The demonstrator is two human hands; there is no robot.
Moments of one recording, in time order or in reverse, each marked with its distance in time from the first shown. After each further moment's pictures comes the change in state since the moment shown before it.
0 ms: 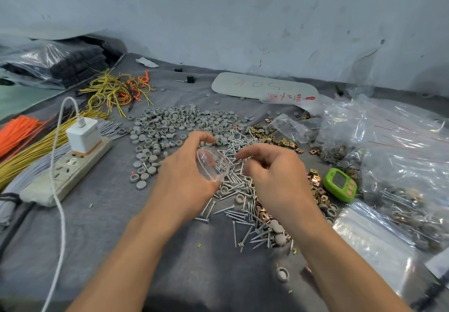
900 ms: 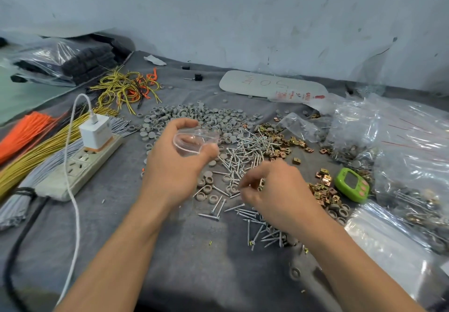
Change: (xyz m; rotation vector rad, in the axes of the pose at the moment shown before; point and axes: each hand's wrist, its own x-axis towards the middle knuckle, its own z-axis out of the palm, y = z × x) left_hand 0.005 -0.015 -0.019 -0.466 0.190 -0.101; right_hand -0.003 0.003 0.005 -0.478 -0.251 -0.097
